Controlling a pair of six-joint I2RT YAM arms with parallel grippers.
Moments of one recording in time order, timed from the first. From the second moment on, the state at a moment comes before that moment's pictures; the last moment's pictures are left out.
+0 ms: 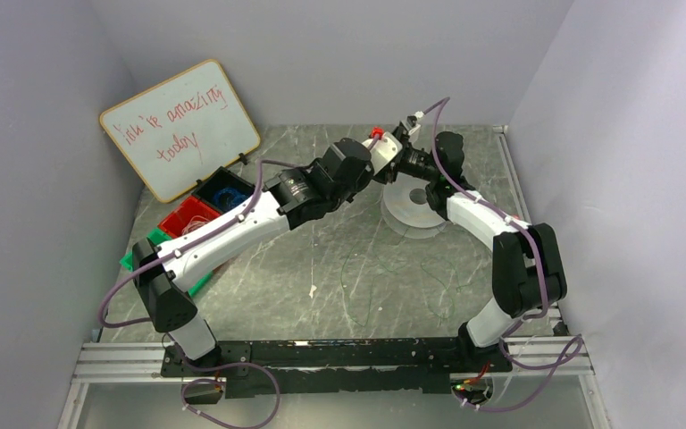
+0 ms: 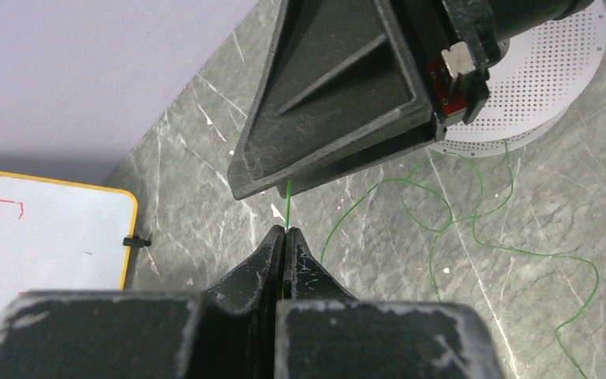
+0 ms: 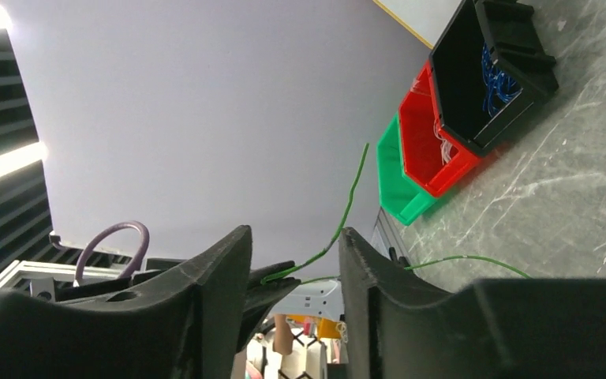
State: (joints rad) left arm -0.97 1.65 1.71 -0.58 -0.47 0.19; right arm 0.27 1.61 1.03 0.62 -0.92 1.42
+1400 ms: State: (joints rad) left arm -0.70 1.62 2.00 -0.85 0.33 0.10; right arm 0.29 1.11 1.10 -0.39 -0.85 -0.09
